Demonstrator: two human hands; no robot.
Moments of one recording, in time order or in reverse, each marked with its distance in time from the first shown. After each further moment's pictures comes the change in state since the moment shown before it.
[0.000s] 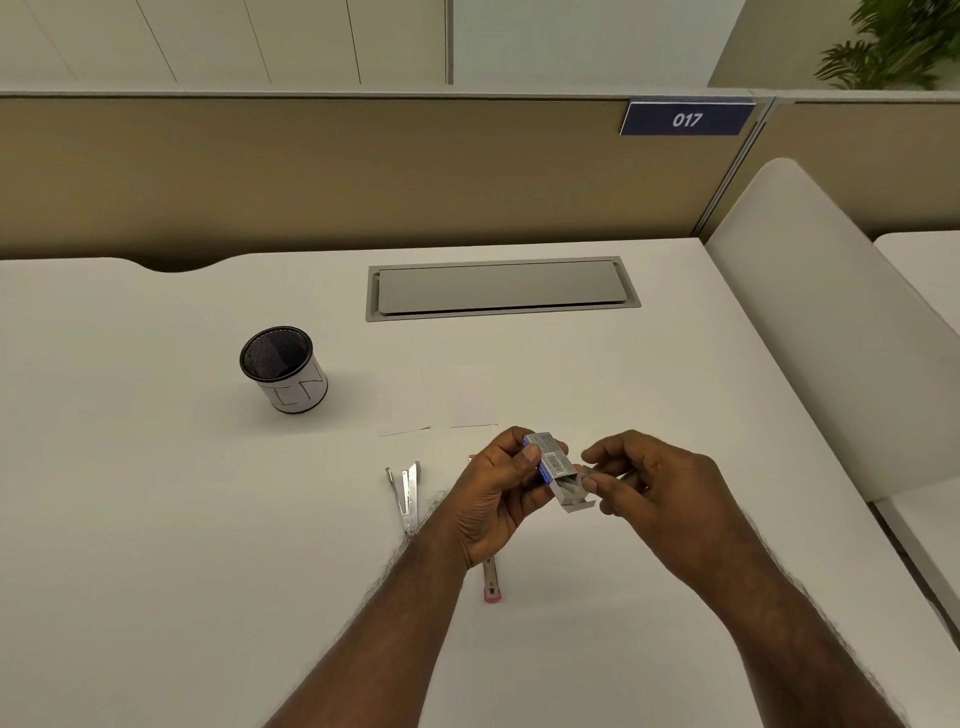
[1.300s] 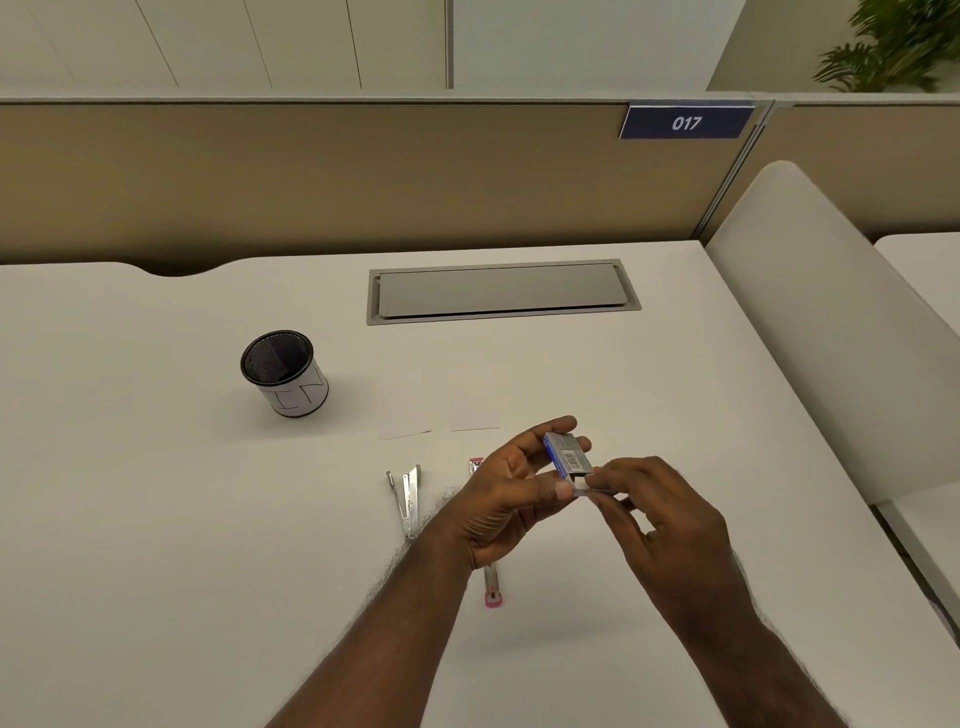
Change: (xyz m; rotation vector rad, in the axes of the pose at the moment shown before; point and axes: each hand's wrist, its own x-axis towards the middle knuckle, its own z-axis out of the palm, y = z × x) left_hand -0.003 0.006 0.010 0.210 -0.158 -0.022; right_hand -0.013 0.041 0.027 -0.219 0.301 -0.467
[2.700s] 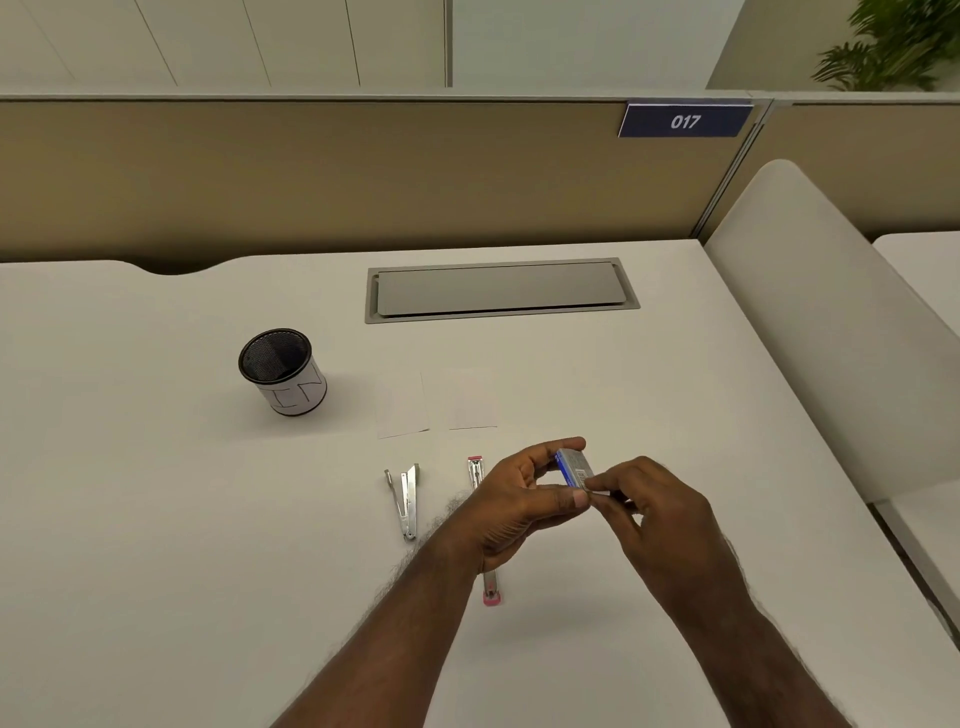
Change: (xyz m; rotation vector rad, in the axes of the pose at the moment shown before) left_hand 0.004 -0.013 0.003 0.204 0.102 -0.058; right_hand 0.000 0.019 0.007 -0.058 -0.129 0.111
